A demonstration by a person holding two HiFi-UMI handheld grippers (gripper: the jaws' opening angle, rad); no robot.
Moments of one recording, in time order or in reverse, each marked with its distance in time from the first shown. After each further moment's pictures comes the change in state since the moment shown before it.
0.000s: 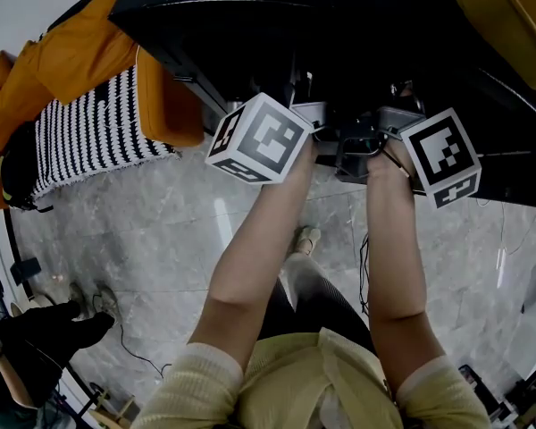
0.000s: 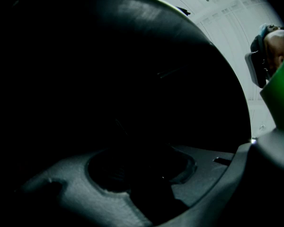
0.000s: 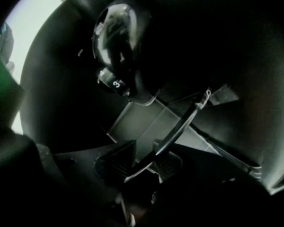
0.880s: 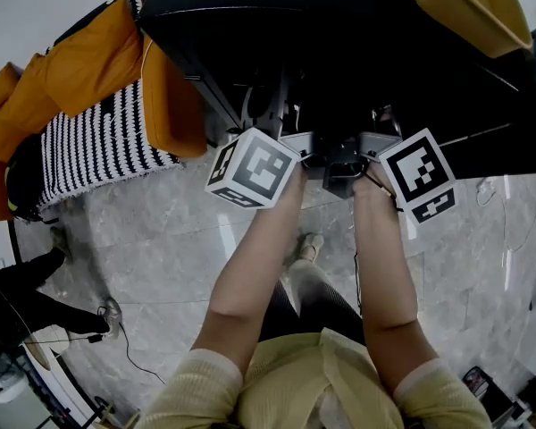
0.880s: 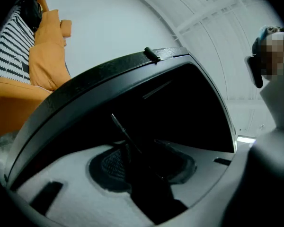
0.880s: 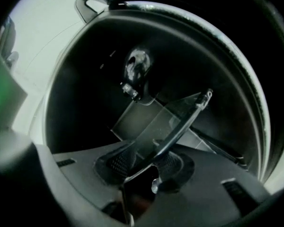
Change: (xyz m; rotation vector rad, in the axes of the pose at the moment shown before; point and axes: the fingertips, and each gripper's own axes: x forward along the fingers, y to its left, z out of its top) left arm -0.045 -0.009 0.001 0.002 0.018 0.021; right arm -0.044 0.003 -0.012 -0.003 0.010 -0.026
